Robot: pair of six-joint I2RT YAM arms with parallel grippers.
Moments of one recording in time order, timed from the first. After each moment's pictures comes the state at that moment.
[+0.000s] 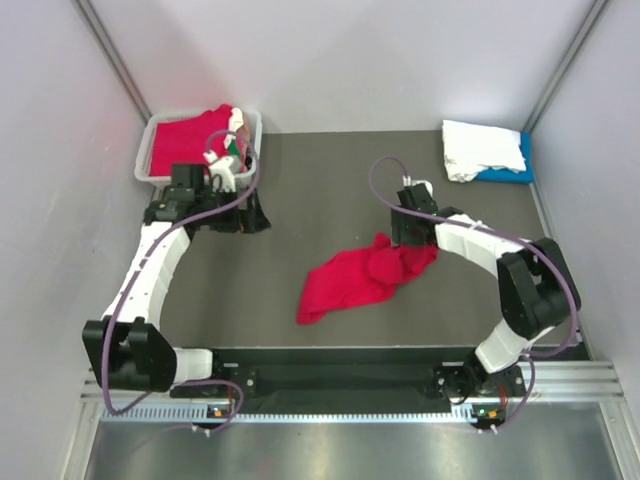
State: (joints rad) left arm -0.02 1.29 1.18 -0.69 0.52 -0.08; right arm 0.46 1.61 1.00 -0.38 0.27 0.36
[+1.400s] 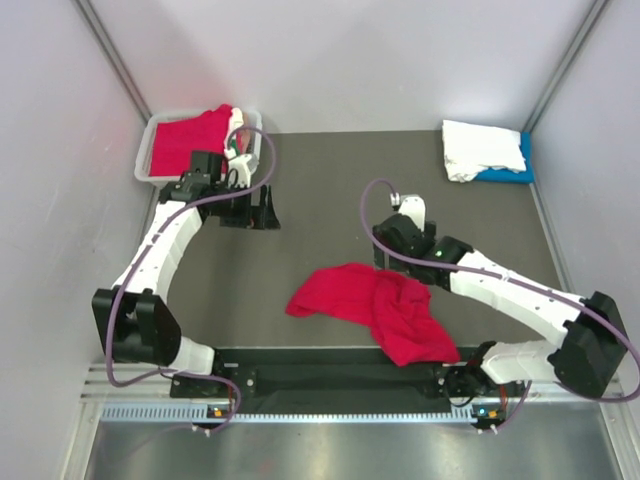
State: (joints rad) left arm -0.12 1.46 1.32 -0.82 0.48 -0.03; right arm 0.82 1.27 0.96 -0.61 0.53 0.56
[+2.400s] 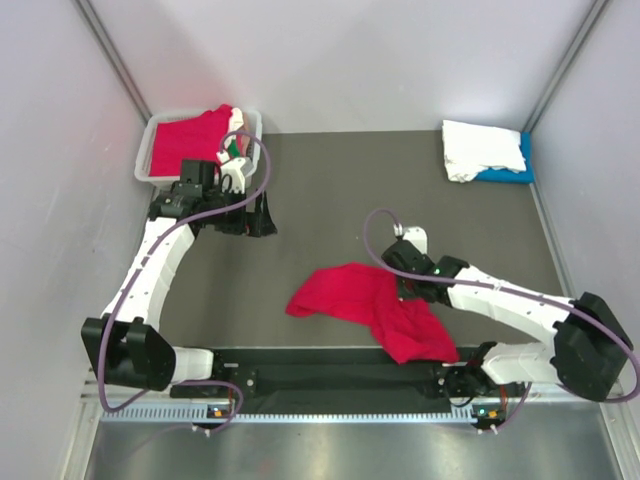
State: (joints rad) left arm -0.12 1.32 1.25 -0.82 0.47 -0.03; right arm 0.82 1.23 0.71 -0.59 0.39 0.63
